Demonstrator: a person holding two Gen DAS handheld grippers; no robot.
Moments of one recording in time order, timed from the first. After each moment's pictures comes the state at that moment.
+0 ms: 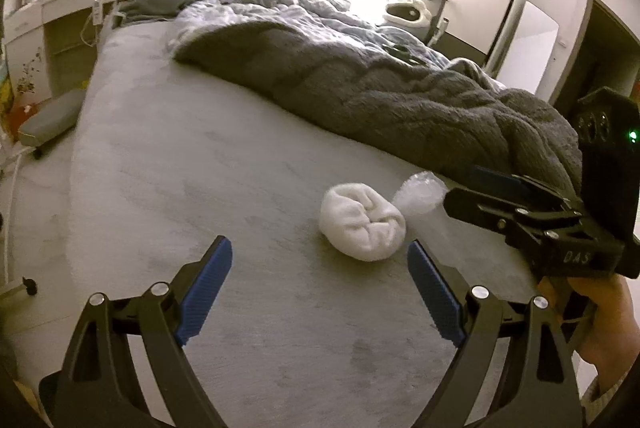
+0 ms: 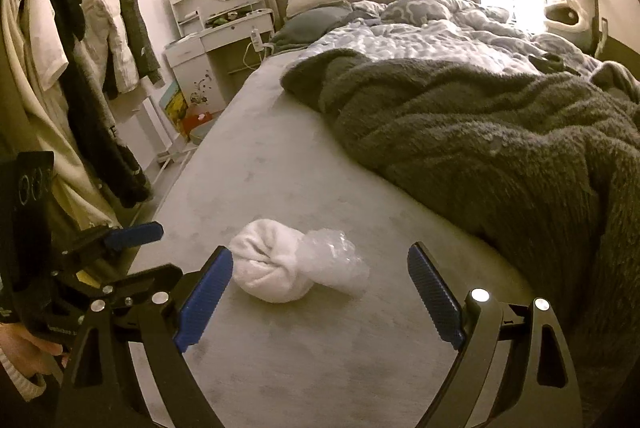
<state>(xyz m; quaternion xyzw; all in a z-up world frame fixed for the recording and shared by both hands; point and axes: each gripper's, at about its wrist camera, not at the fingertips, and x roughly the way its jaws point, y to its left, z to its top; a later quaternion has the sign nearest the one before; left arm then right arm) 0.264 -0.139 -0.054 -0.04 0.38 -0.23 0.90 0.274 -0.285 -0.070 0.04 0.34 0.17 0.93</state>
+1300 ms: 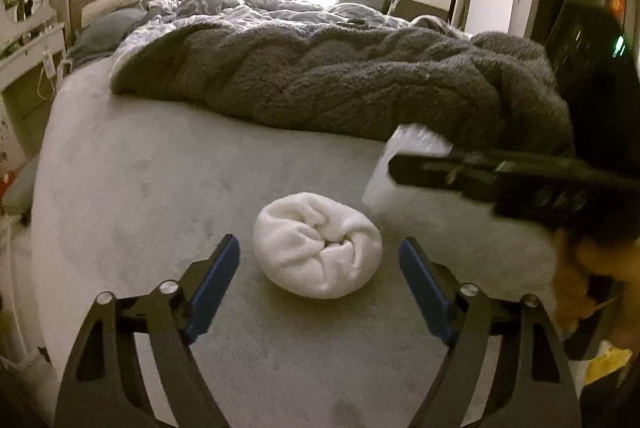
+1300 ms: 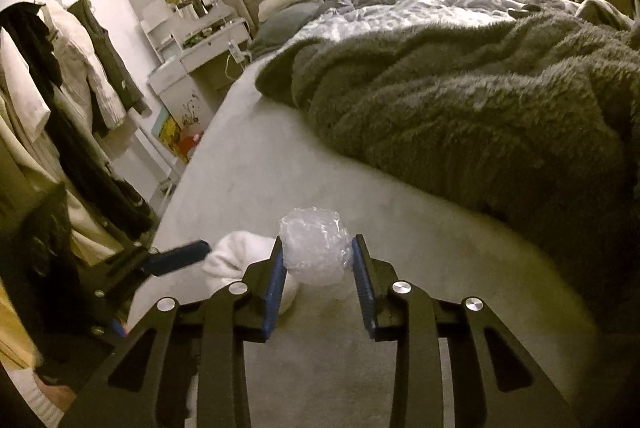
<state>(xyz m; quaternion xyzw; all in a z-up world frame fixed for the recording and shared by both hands) 0.286 -0.201 -0.079 0.06 0.36 -0.28 0.89 0.289 -0.304 -0.089 0.13 0.35 0.15 0.92</state>
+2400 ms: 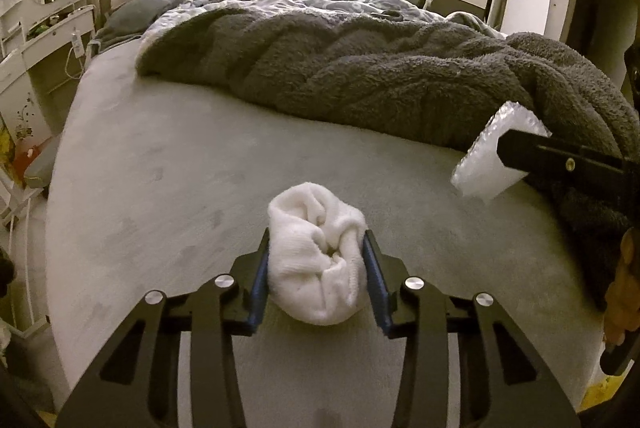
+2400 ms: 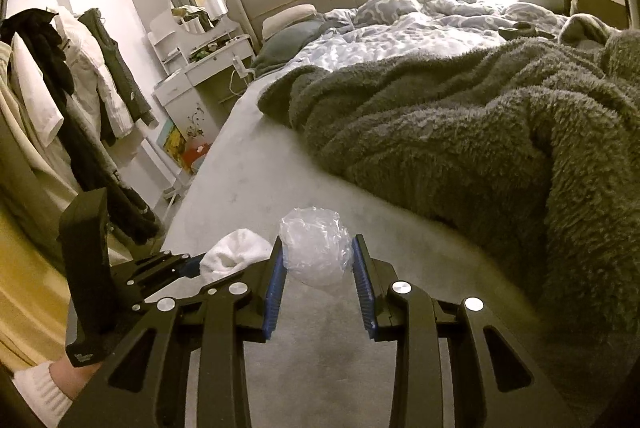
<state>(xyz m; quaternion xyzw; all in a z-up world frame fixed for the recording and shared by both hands) 0.288 -0.213 -0.078 0.05 0.38 -0.21 0.90 0.259 -0.334 -0.064 0.13 0.32 0.15 0.93</state>
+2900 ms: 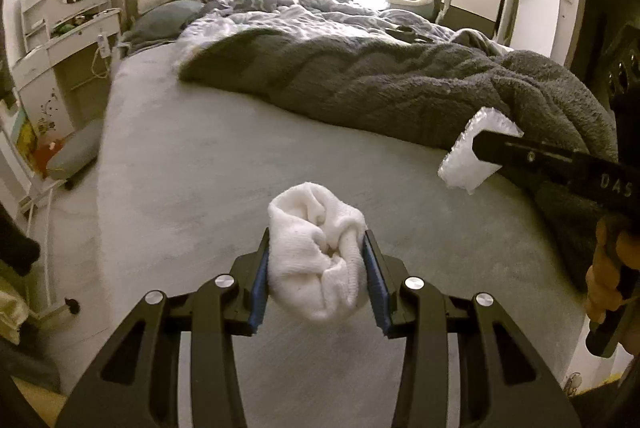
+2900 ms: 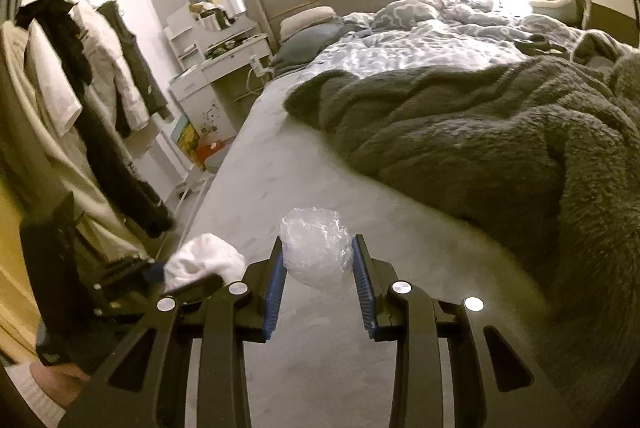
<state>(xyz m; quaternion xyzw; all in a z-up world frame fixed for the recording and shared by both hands) 0.234 -0.166 -0.039 0.04 0.37 -0.18 0.91 0.238 -0.306 -0.047 0.11 0.32 0.18 0.93</state>
